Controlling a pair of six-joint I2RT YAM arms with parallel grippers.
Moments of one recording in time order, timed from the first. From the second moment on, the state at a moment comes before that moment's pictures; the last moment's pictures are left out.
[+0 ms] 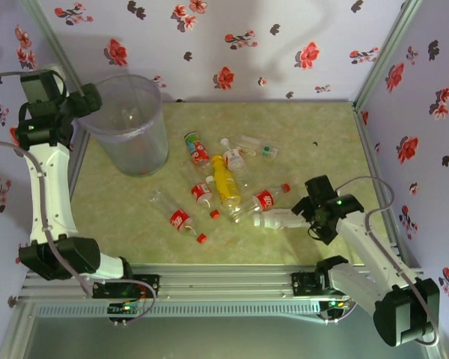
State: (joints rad) left arm 0.13 1.40 1.75 -0.81 -0.04 -0.17; right arm 0.31 0.92 0.63 -1.01 0.07 1.14
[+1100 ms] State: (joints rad) left arm -0.73 1.44 1.52 -0.76 0.06 -0.14; right arm 0.22 1.09 0.61 -0.73 0.10 1.14
